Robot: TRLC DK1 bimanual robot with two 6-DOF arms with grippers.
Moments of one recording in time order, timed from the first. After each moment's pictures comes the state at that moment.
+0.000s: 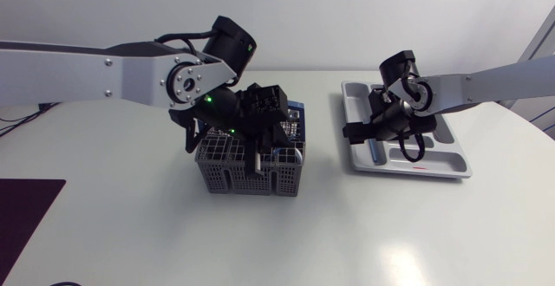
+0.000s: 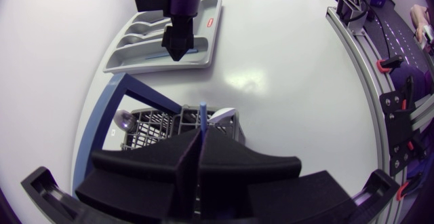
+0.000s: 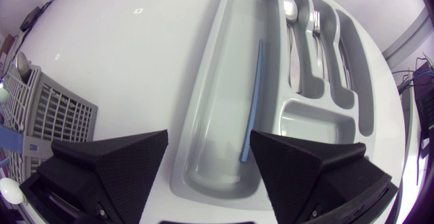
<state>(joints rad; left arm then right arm) -0.61 1.77 1.30 -0.47 0.38 0.91 0.17 1.87 1.15 -0.32 0.04 0.06</state>
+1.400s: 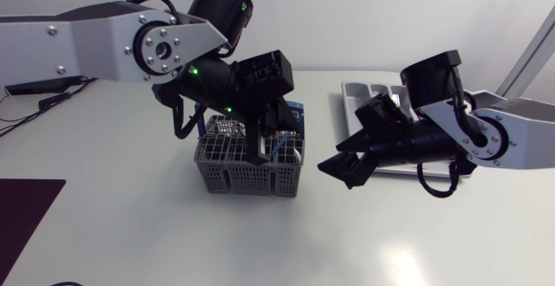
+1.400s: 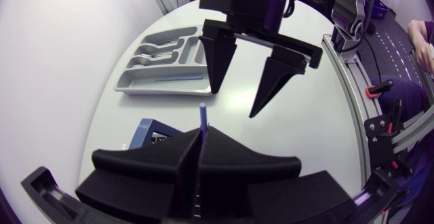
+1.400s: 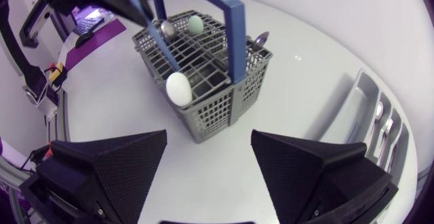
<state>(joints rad) -0.65 1.67 1.38 -0.55 0.40 0.84 0.36 1.37 0.80 -0.27 -0.42 -0.31</state>
